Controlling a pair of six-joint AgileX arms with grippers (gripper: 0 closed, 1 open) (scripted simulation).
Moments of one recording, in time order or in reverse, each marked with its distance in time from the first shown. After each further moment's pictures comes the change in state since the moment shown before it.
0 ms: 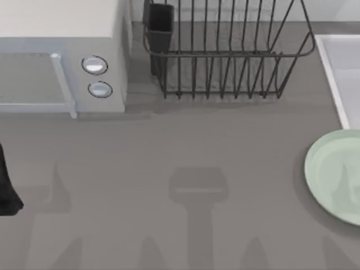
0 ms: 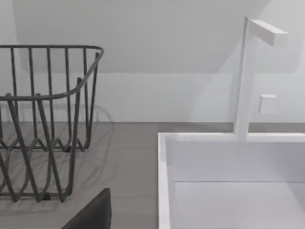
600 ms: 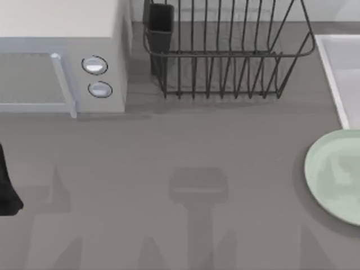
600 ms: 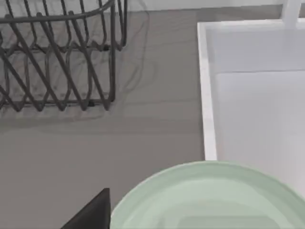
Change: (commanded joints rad) left arm 0.000 0.000 0.000 0.000 0.000 0.000; right arm 0.090 0.464 0.381 -0.306 0.000 0.093
